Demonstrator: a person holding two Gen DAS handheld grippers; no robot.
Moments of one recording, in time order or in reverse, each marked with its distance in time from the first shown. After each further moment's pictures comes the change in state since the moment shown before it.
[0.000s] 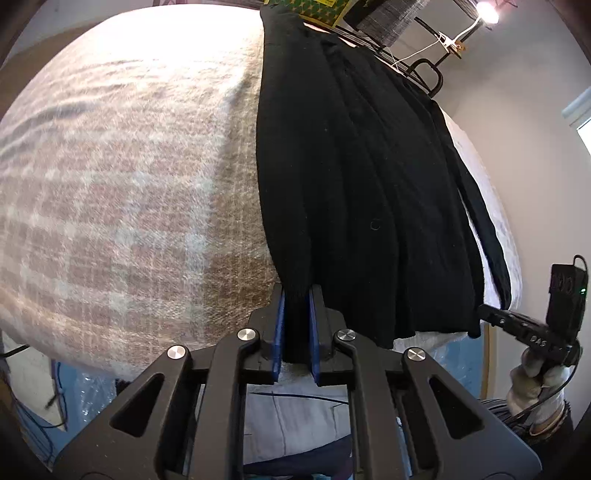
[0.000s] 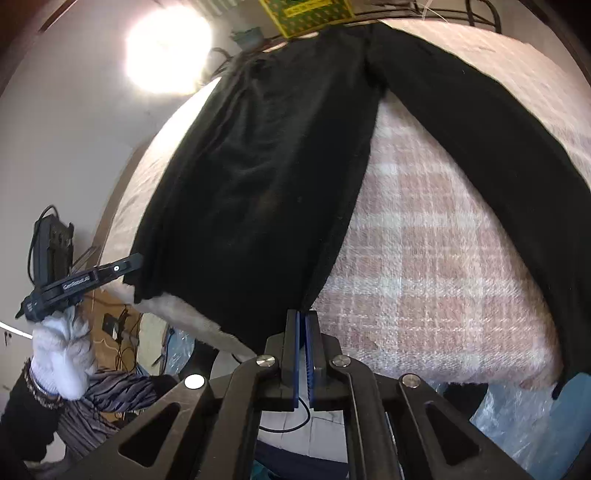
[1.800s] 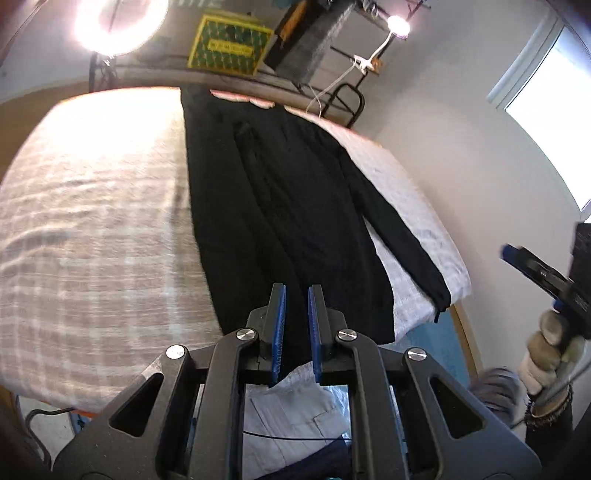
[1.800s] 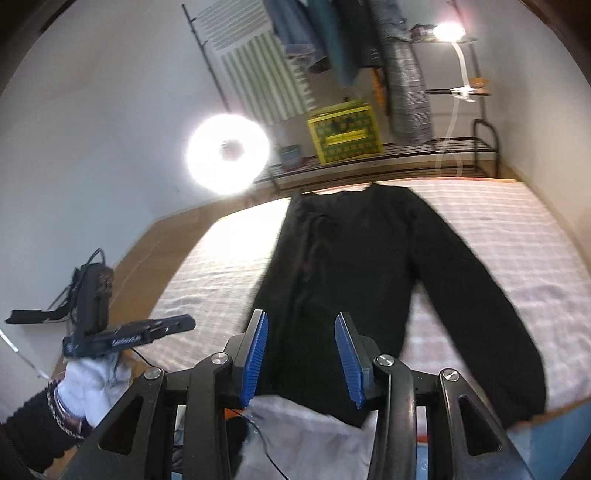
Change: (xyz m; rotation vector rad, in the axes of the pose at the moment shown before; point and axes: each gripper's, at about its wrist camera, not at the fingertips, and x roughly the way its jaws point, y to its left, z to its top) left arm -0.084 -0.045 0.033 0.248 -0.137 -0.154; right arm -0.151 0.124 0.015 -0.118 -0.440 -0.062
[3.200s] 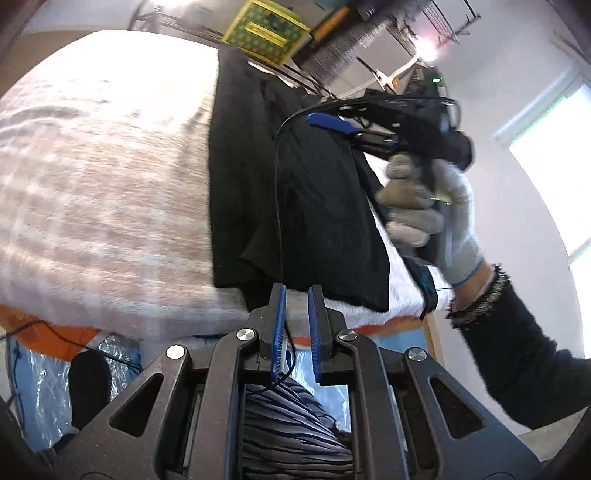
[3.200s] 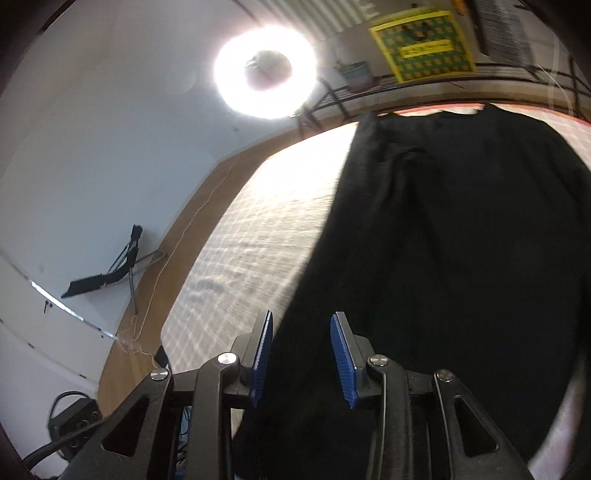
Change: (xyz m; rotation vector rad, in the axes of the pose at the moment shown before) left arm 0.010 0.007 -0.101 -0.212 -0.081 -0.093; right arm 0.285 -0.001 0.069 -0.025 0.307 0.379
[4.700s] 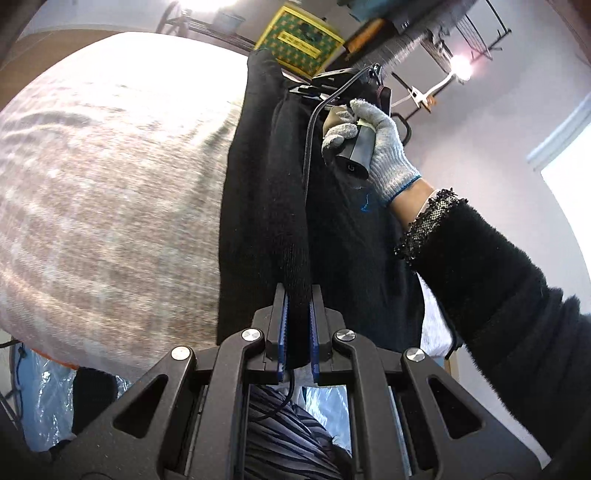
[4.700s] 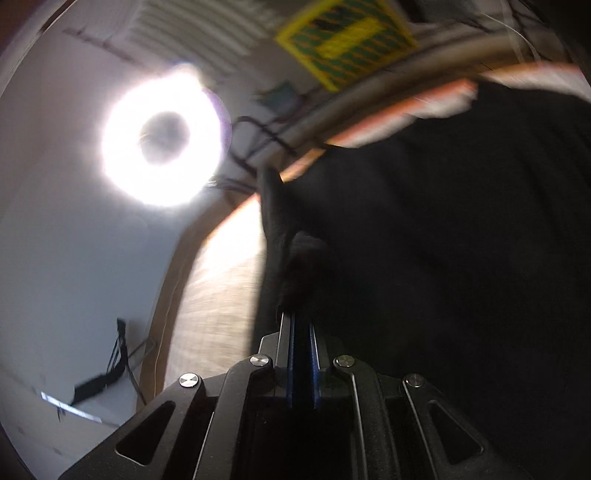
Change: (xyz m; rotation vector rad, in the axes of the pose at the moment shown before) left arm 0.039 0.002 0.013 -0.063 -0.041 0.118; right arm 0.117 -0.107 0.120 0.349 -0.139 -0.049
